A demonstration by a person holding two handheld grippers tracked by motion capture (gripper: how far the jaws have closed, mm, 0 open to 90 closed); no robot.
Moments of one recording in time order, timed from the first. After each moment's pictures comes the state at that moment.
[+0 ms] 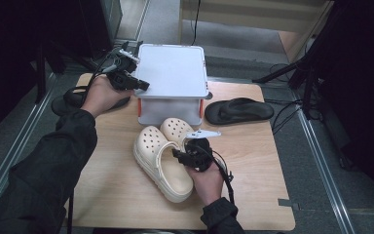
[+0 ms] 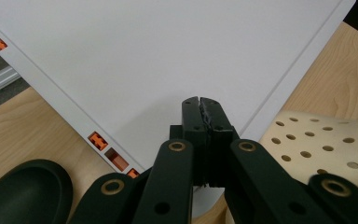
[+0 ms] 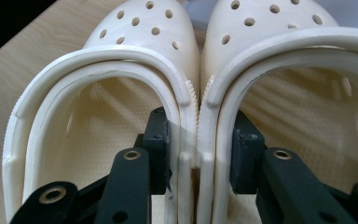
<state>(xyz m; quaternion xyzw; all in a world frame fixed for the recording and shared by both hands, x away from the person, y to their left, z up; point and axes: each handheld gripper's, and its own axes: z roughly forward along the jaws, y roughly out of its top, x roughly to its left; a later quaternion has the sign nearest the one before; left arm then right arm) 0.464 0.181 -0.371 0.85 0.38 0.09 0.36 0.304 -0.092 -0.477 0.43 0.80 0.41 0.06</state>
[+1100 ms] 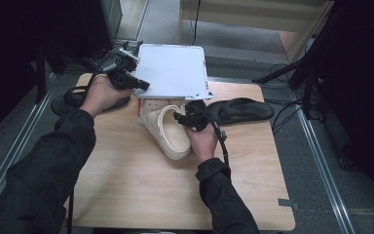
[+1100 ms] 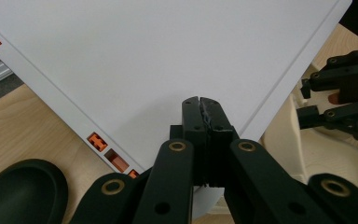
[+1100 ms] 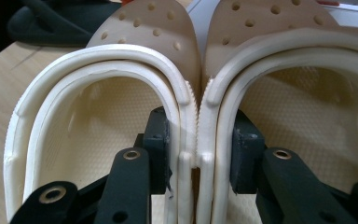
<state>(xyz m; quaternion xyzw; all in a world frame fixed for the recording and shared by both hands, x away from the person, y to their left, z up) 0.468 0.182 -0.370 0.85 0.38 0.08 0.36 0.418 -0.075 -0.466 0.44 0.79 0.42 0.12</state>
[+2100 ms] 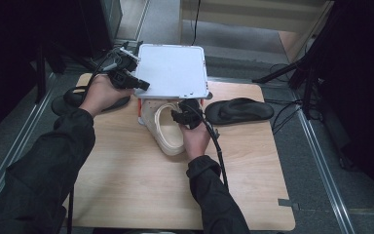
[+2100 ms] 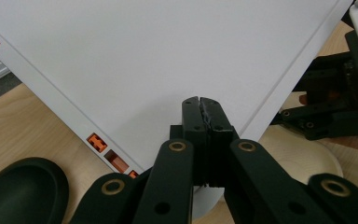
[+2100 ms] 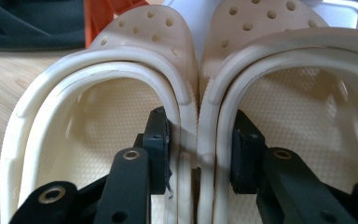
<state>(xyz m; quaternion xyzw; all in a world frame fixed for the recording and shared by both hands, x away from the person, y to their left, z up) 0.469 0.182 -0.369 0.85 0.38 0.07 0.35 0.433 -0.055 -0.481 0.47 0.77 0.40 0.15</state>
